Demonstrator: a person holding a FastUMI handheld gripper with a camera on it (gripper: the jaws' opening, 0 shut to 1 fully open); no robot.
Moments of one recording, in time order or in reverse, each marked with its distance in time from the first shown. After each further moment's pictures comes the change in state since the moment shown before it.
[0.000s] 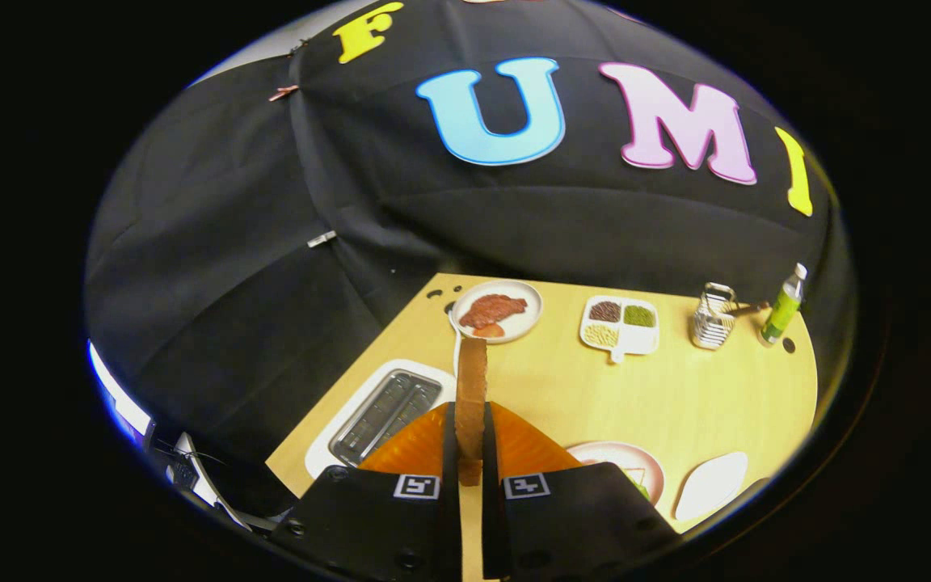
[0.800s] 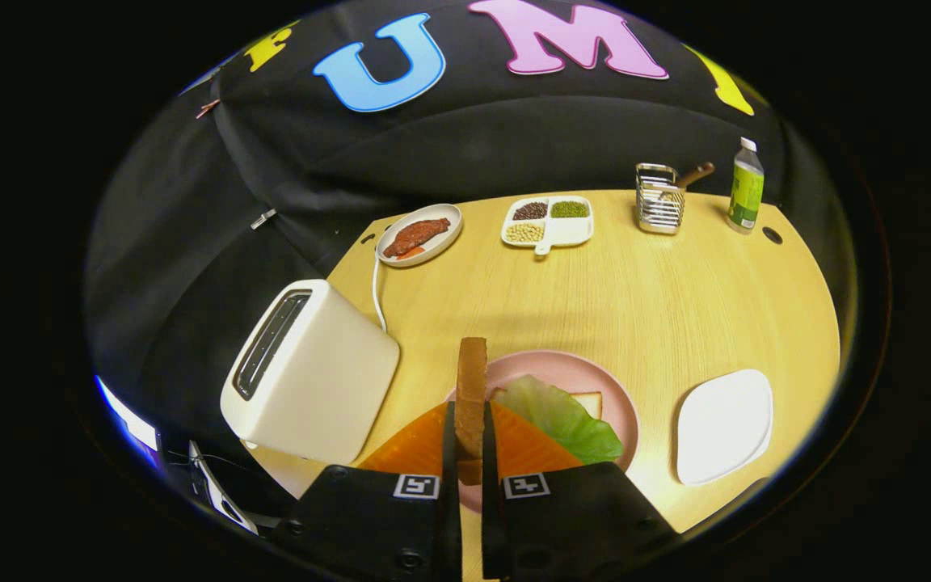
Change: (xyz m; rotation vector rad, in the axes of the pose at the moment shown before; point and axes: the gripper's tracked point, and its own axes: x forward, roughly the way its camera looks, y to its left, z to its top) arm 0.009 -0.112 -0.117 0.185 0.157 -0.036
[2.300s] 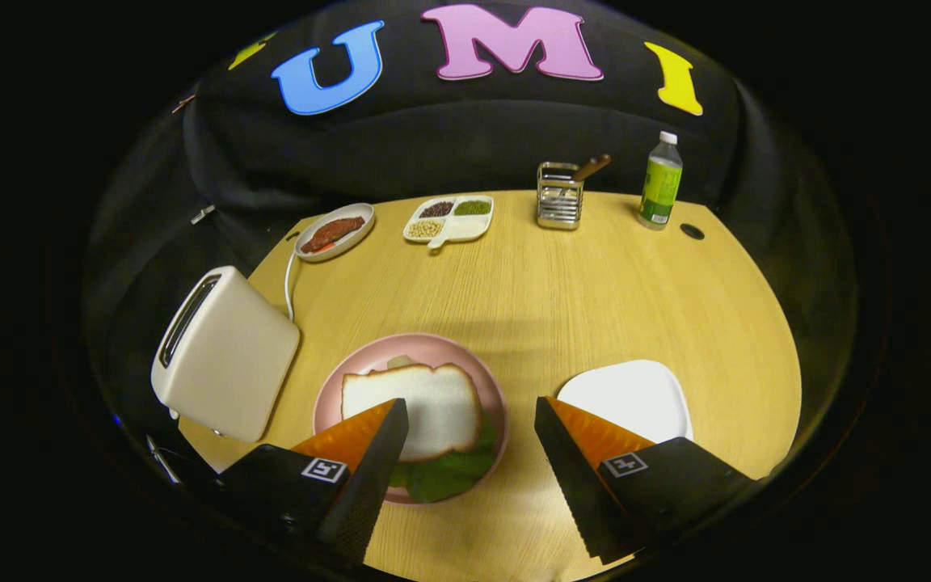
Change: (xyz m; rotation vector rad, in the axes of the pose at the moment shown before) arm -0.053 -0.100 0.011 -0.059 -0.104 -0.256
